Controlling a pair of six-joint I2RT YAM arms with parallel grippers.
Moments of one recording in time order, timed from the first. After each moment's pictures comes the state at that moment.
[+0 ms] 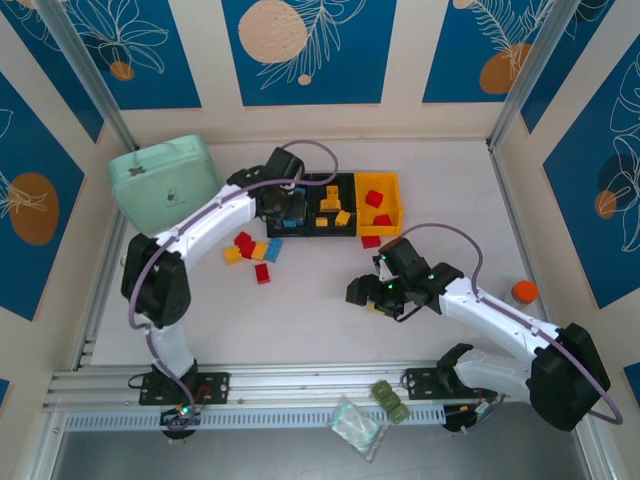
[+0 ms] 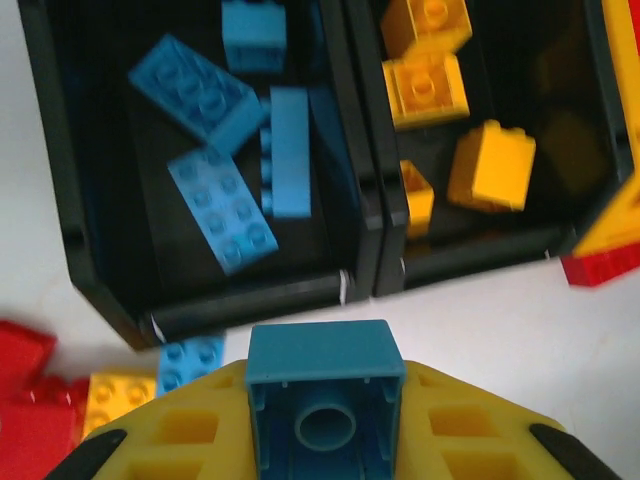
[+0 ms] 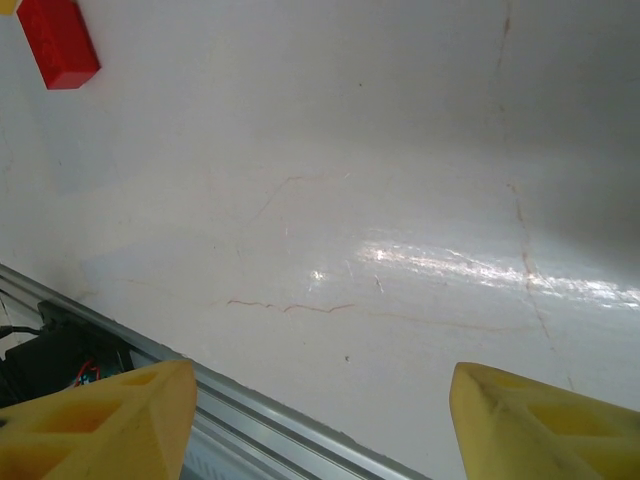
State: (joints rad) left arm -0.57 1.85 1.64 -0.82 -0.05 -0.41; right arm 0.63 1.10 0.64 -0.60 -0.38 0.85
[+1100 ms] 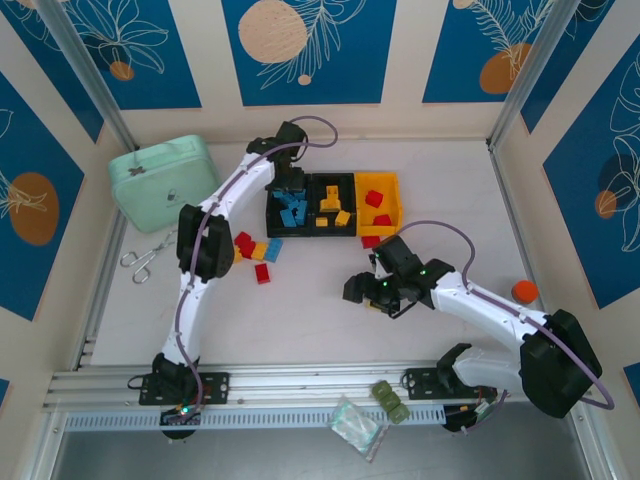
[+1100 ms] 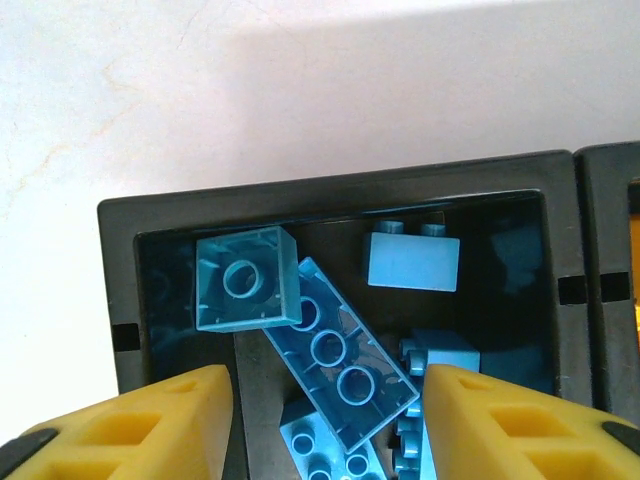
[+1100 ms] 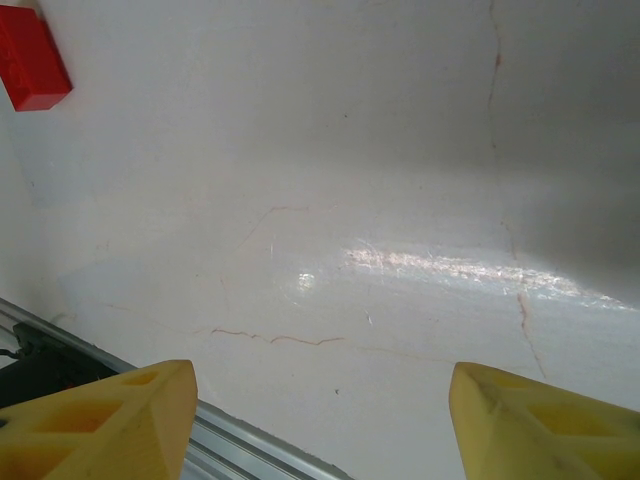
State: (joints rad) left arm -0.46 2.37 2.27 -1.03 -0.15 -0.33; right arm 0.64 1.17 0.65 -0.57 -0.35 0.86
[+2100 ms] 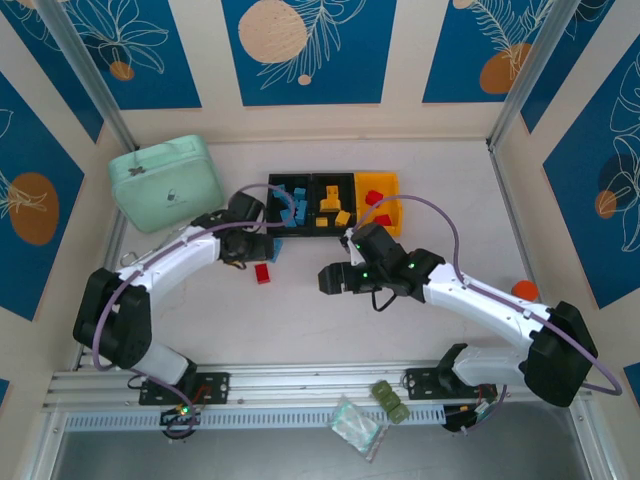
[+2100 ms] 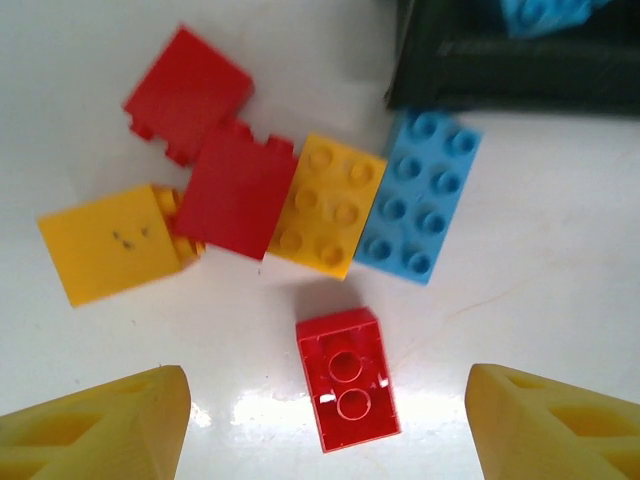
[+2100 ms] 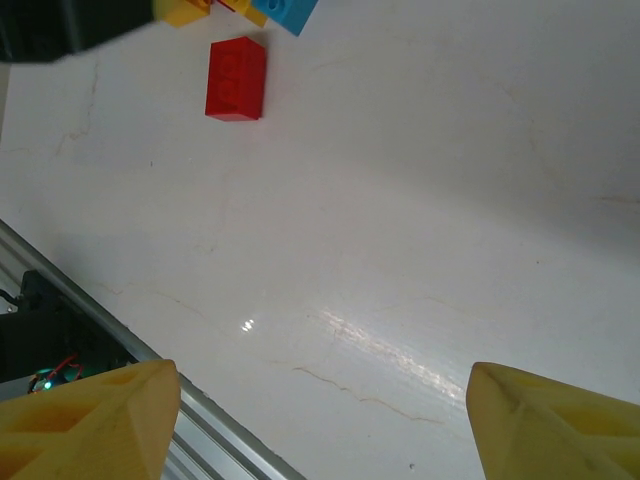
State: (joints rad) left arm -0.50 1.51 1.02 -0.70 -0.09 -0.54; right arm 0.80 1.22 0.86 -0.53 -0.23 0.64
